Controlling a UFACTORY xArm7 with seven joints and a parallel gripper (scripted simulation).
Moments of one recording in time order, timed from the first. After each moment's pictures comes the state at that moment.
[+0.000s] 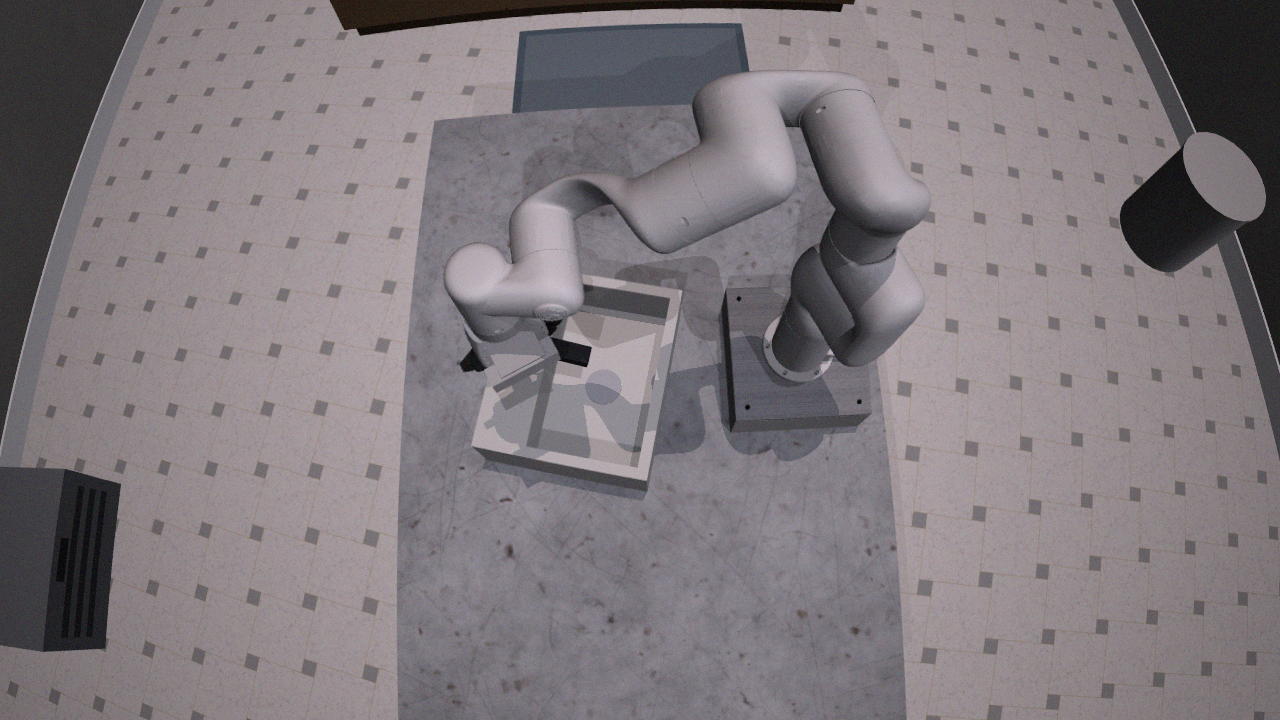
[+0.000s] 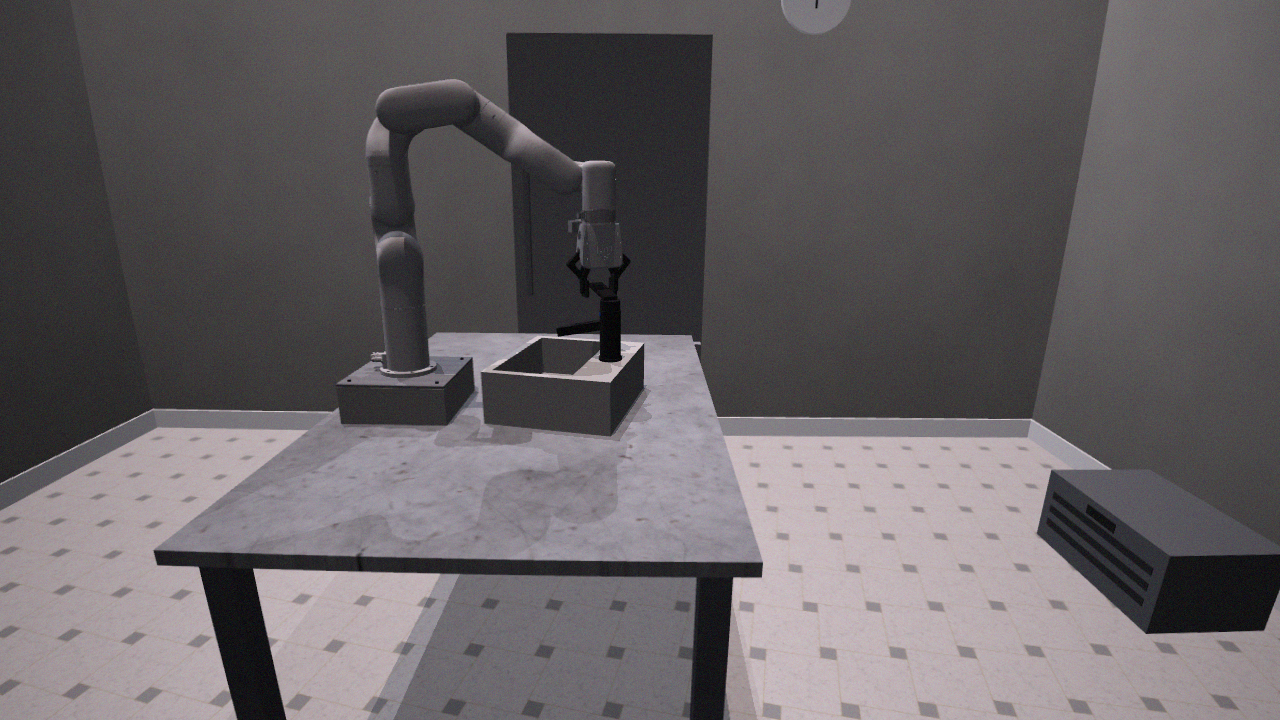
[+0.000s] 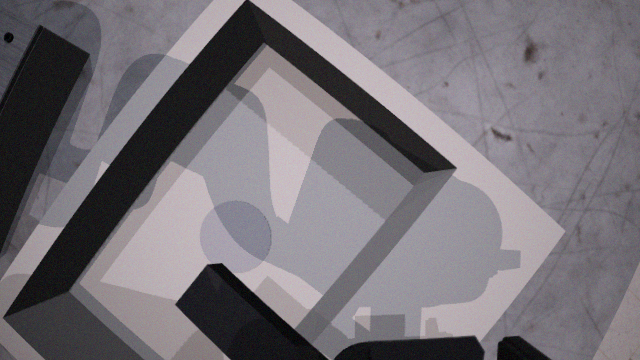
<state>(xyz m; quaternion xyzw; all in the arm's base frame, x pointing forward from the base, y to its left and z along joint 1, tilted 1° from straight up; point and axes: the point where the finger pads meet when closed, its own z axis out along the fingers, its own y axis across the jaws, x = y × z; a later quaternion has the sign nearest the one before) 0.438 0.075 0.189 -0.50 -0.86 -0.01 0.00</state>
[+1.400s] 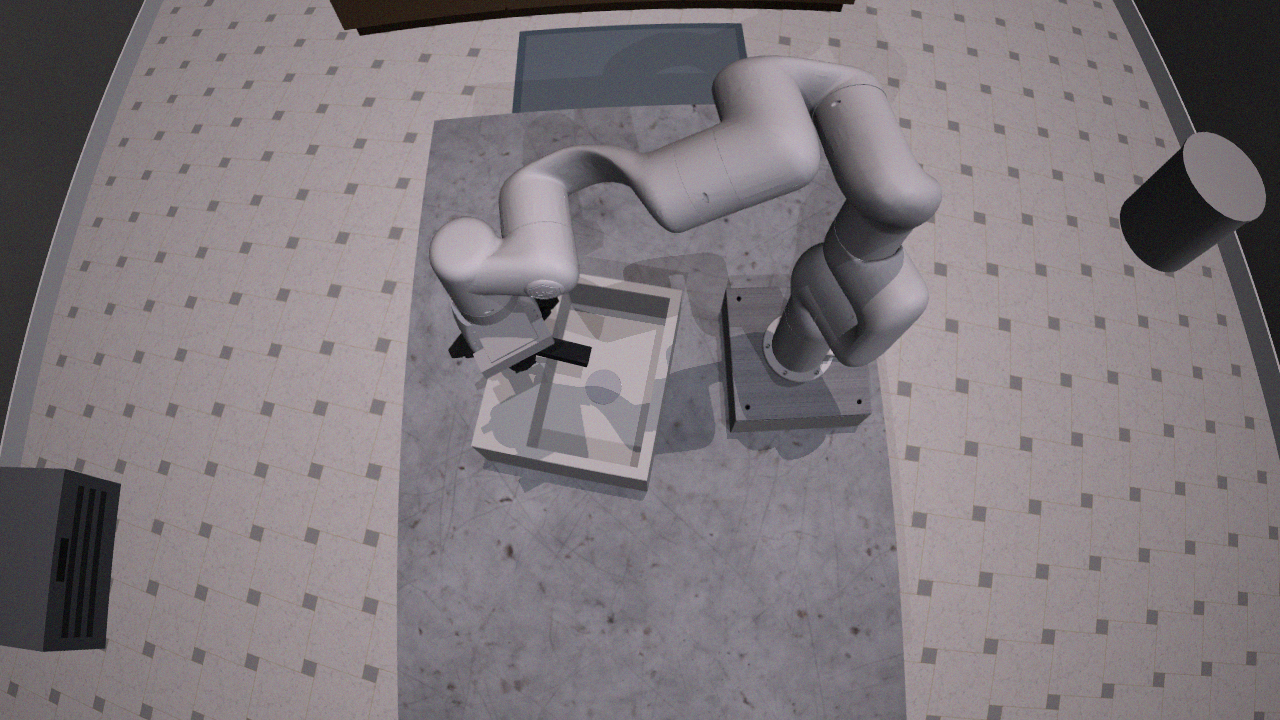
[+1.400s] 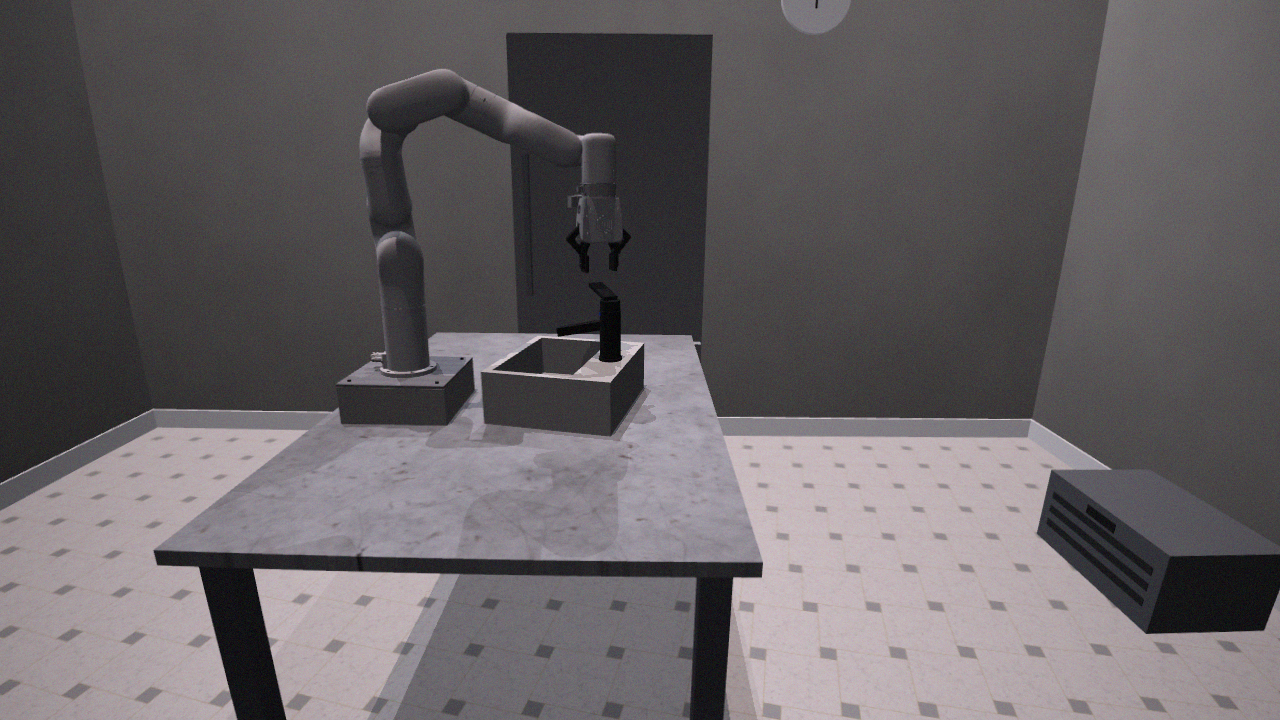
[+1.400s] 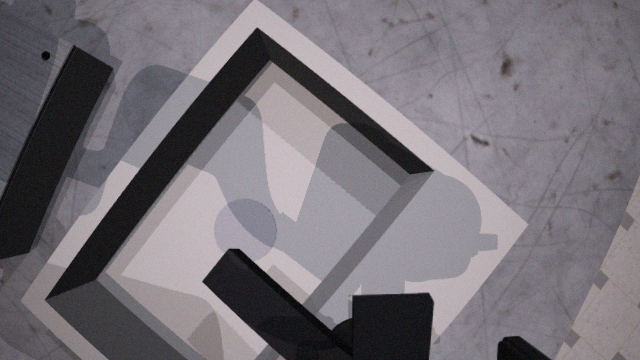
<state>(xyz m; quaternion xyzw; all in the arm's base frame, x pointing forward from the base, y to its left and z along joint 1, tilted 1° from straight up) 0.438 0.074 0.246 -0.50 -0.86 -0.01 0.00</state>
